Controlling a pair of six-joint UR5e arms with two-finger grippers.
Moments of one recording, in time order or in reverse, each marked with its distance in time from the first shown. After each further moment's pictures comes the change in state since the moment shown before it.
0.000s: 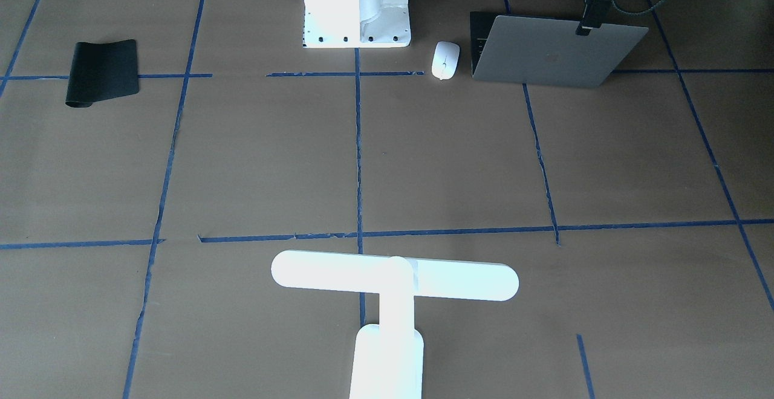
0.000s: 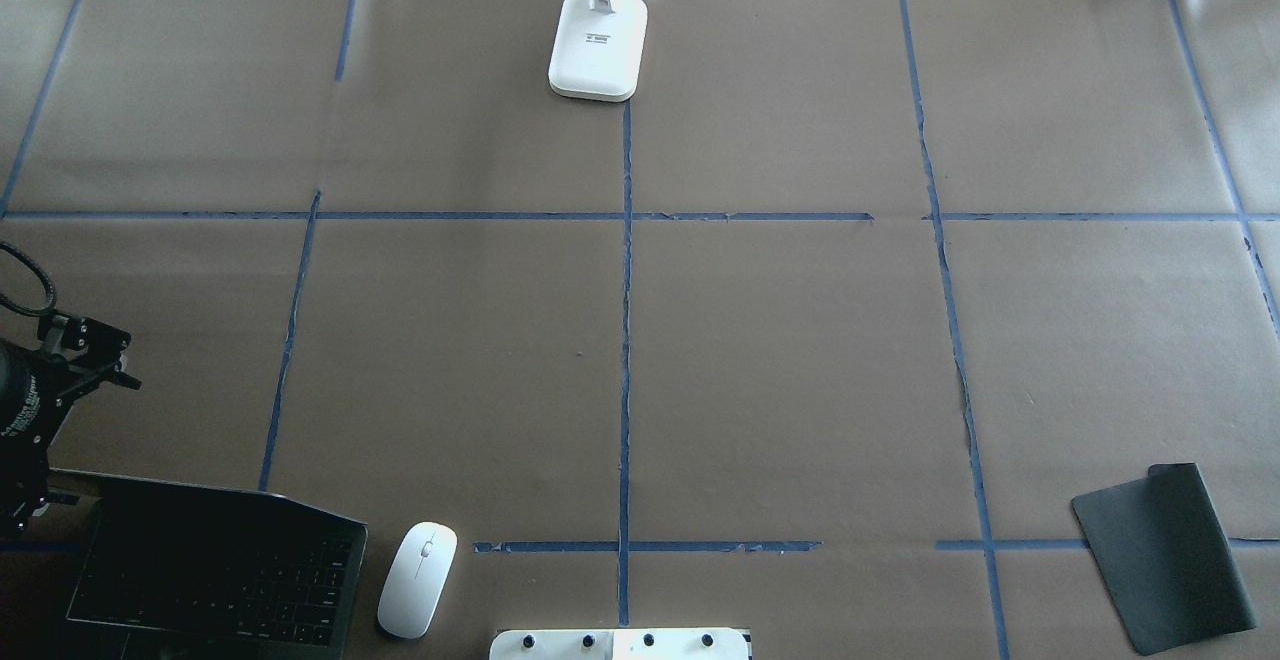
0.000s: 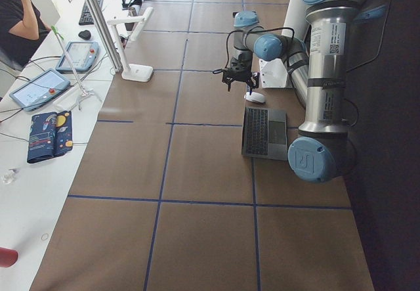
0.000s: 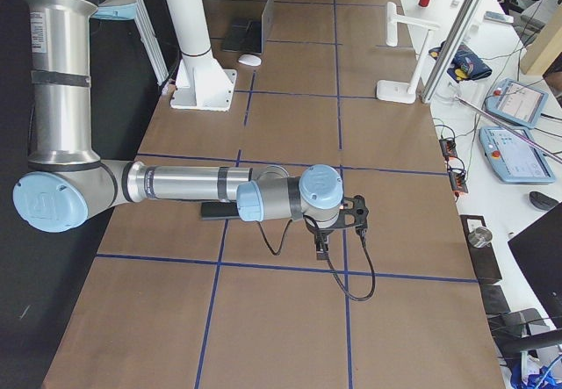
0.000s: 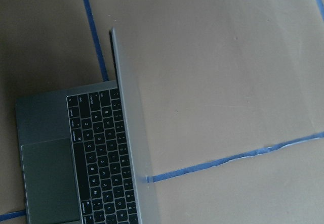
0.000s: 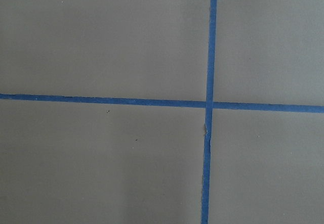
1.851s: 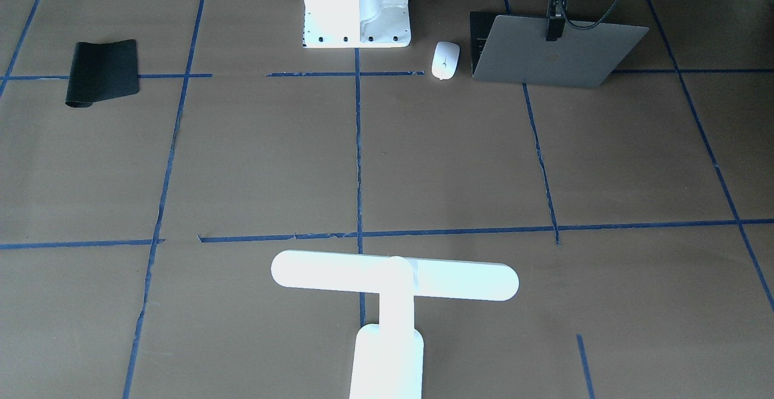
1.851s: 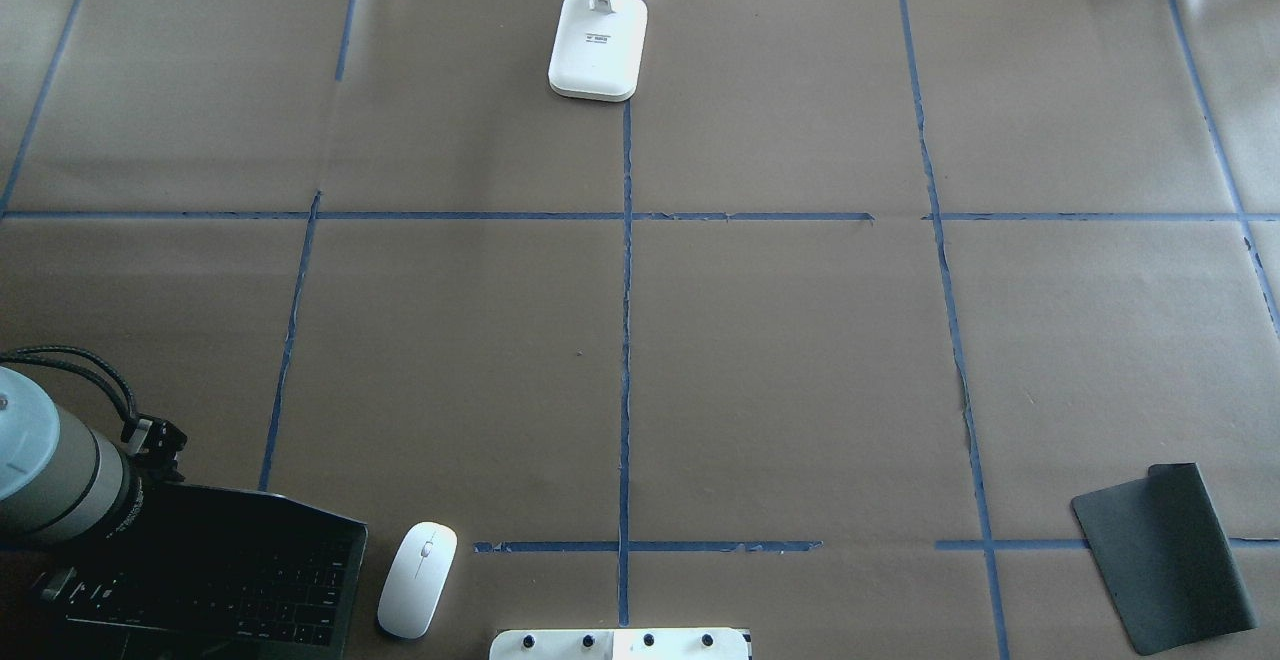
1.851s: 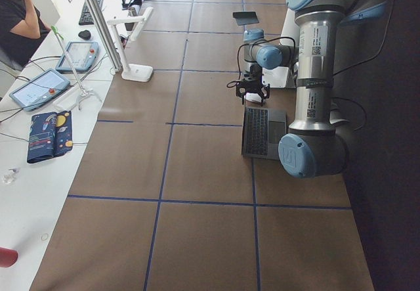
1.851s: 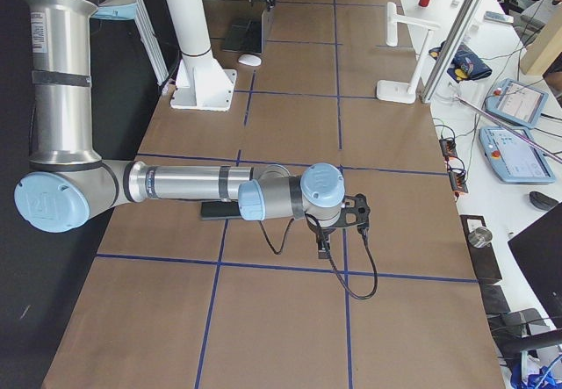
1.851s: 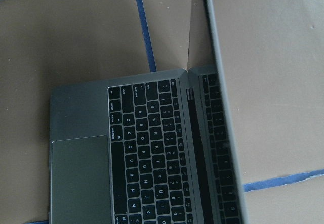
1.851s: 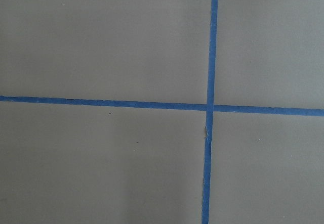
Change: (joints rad) left arm 0.213 0.014 0.073 0.009 0.082 -0.168; right arm 0.002 0.004 -0.001 0.000 0.000 0.000
